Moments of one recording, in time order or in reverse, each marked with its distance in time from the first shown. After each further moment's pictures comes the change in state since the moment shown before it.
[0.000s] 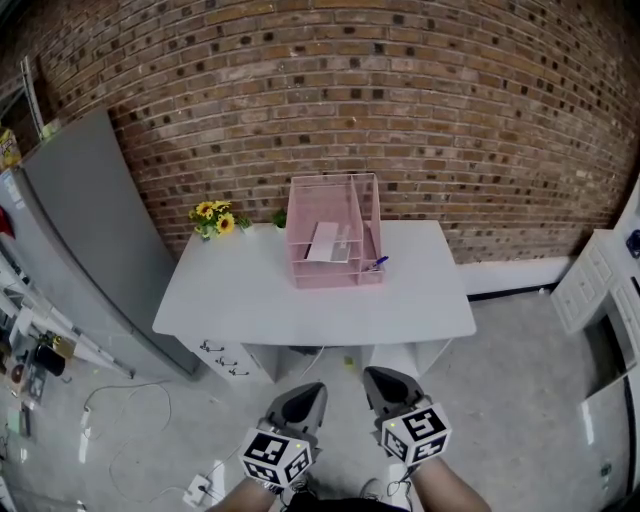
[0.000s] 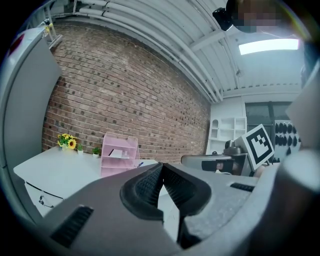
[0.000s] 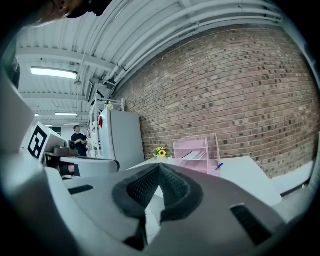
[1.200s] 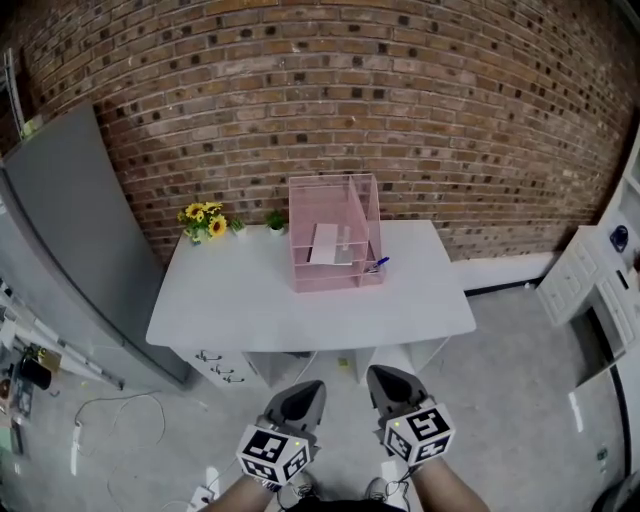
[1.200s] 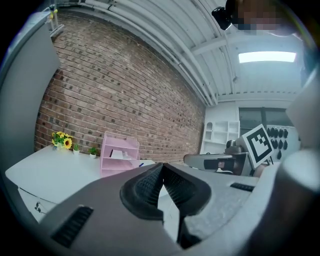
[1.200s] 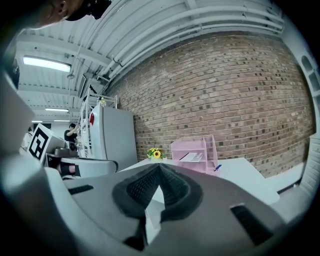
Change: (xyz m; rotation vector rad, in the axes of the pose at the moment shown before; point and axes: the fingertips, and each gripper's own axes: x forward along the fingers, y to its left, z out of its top) left arm -0.010 0.059 0.006 -0.020 -0.001 -0.092; right arm 0.038 0.025 0.006 -0.008 0.002 -0.106
